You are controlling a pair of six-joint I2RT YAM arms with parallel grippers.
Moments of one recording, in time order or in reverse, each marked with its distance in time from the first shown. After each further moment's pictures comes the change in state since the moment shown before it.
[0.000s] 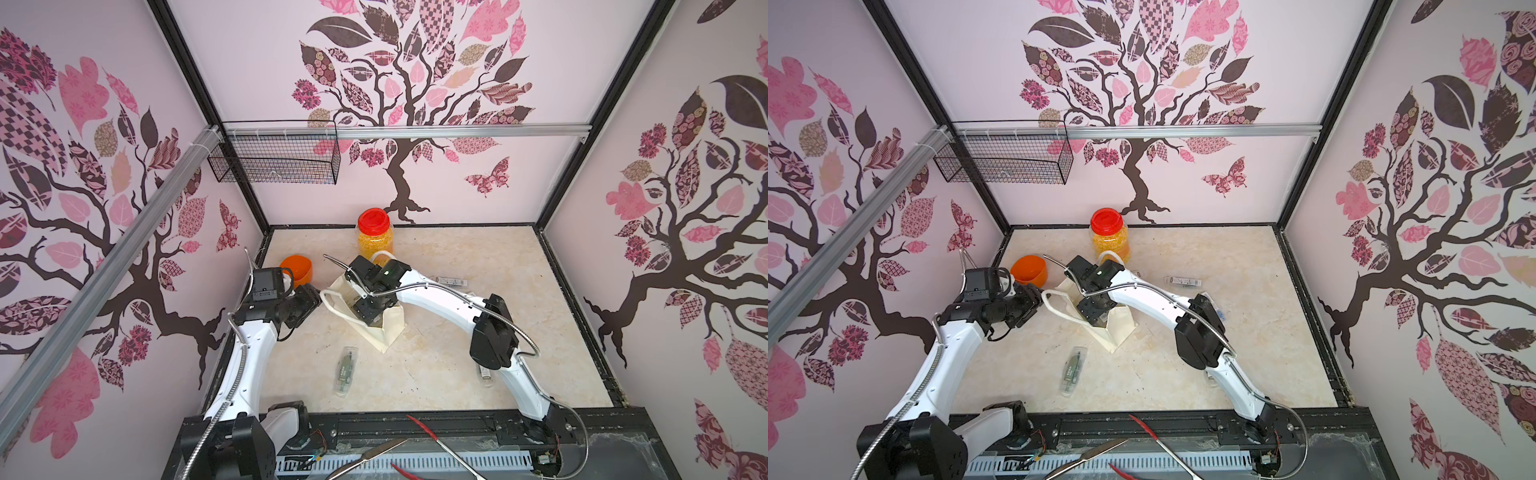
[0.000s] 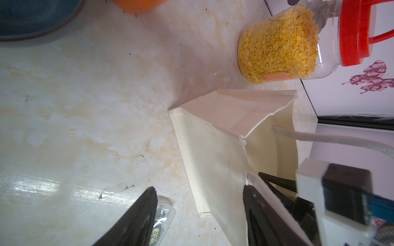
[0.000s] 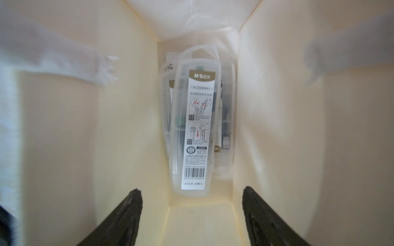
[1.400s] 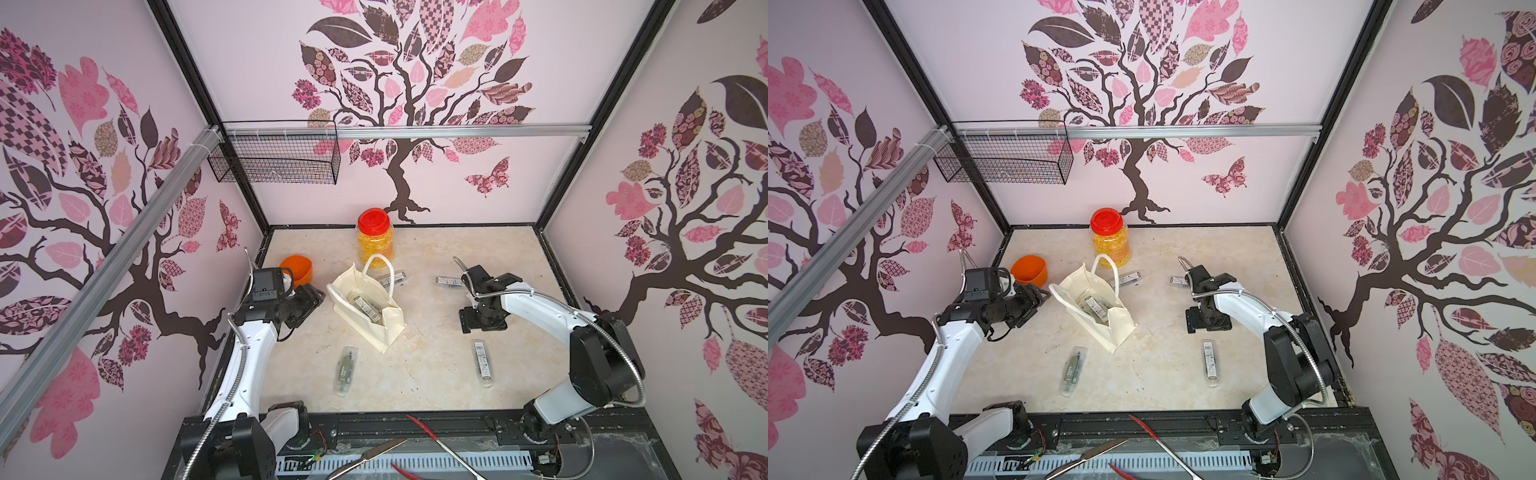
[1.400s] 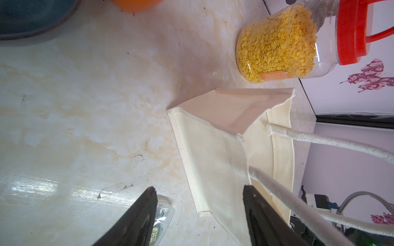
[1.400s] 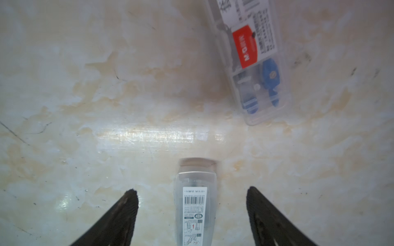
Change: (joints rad) left arm 0.000 -0.003 0.000 -0.001 0.007 0.001; right arm -0.556 -0.697 -1.169 0.153 -0.024 0.233
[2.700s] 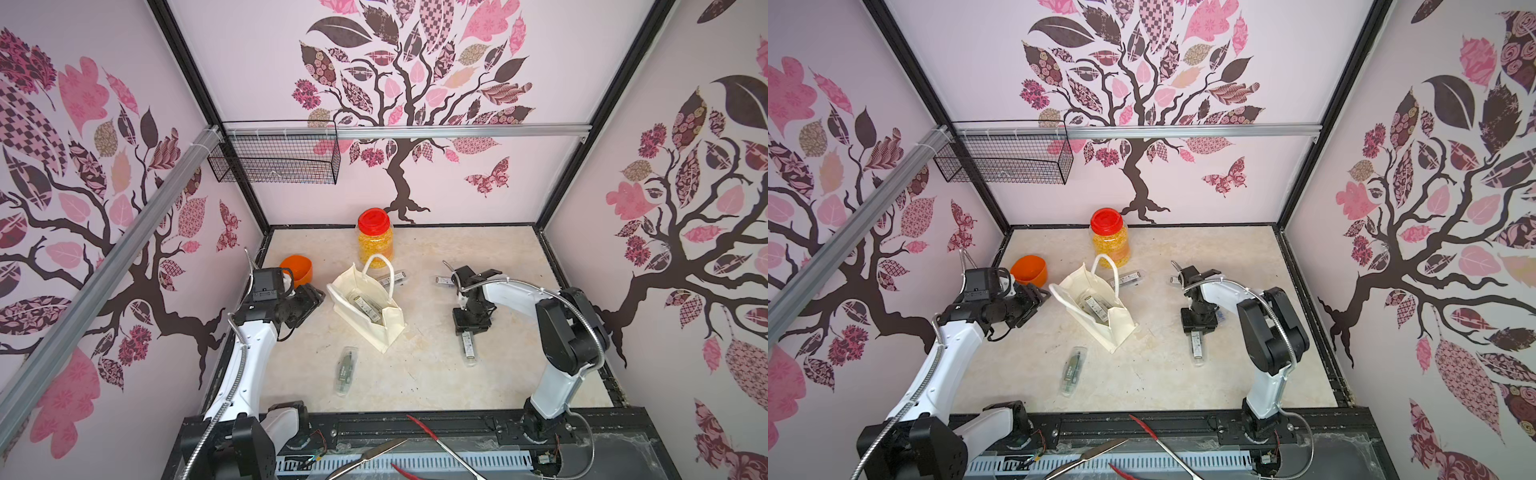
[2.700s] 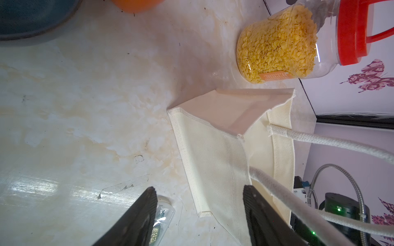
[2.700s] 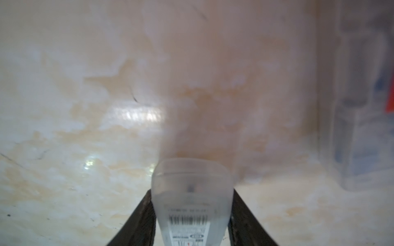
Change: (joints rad) left arm 0.000 0.000 -0.002 0.002 -0.002 -0.001; right arm -0.004 0.261 0.153 0.023 -0.138 -0.035
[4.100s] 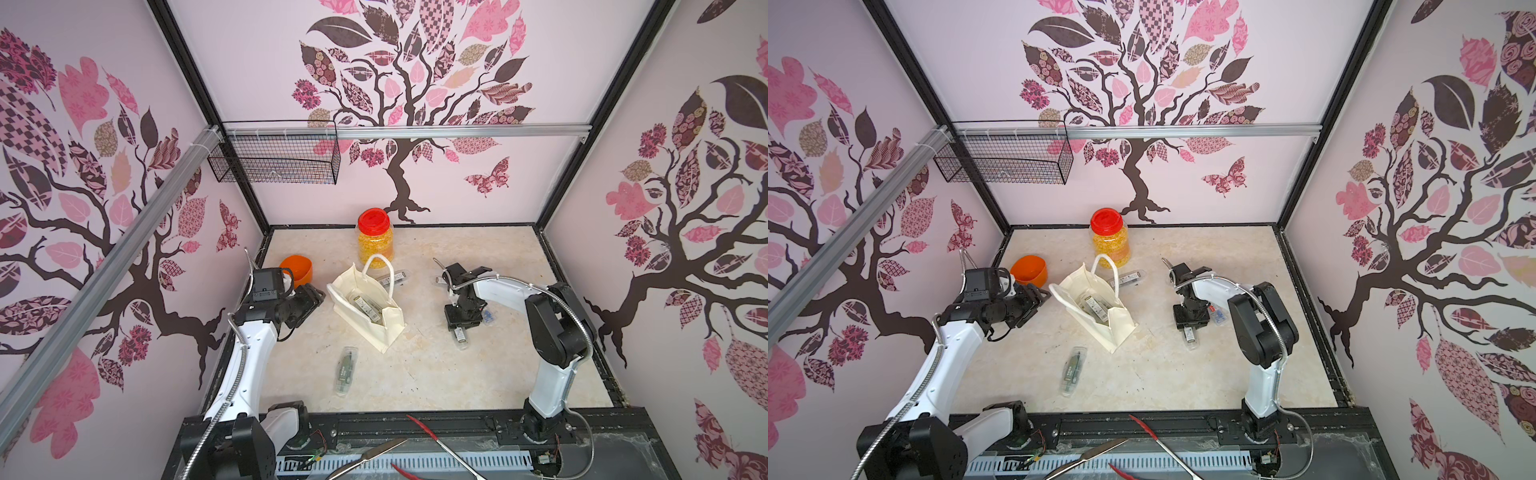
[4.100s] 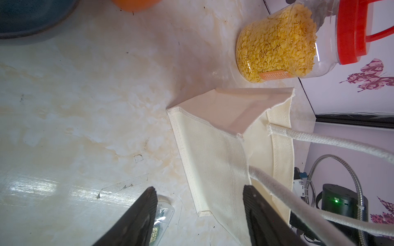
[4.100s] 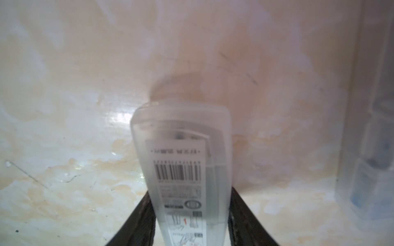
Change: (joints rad) left arm 0.000 0.000 0.000 -0.001 0.005 0.000; right arm 0.055 0.038 0.028 0.031 0.020 -0.015
